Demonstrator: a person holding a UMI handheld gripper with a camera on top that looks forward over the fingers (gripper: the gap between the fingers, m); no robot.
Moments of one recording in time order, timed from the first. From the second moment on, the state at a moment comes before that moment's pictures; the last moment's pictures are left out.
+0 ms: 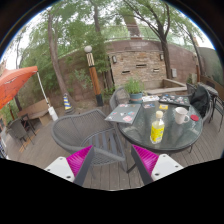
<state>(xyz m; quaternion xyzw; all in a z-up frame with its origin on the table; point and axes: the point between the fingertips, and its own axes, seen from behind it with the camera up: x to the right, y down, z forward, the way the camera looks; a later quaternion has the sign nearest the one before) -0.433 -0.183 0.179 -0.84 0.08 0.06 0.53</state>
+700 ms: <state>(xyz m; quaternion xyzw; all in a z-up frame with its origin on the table) -0.293 -0.114 0.096 -0.81 0.11 -0.05 0.58</state>
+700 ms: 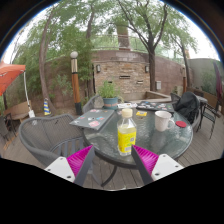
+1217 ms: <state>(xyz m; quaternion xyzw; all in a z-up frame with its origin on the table) -0.217 0.036 0.071 -0.76 0.05 -0.04 0.65</state>
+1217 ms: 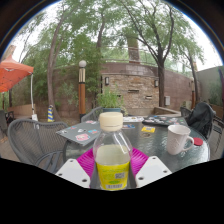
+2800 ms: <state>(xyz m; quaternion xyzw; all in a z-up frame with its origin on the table) 0.157 -0.010 0.202 -0.73 0.02 0.00 0.68</state>
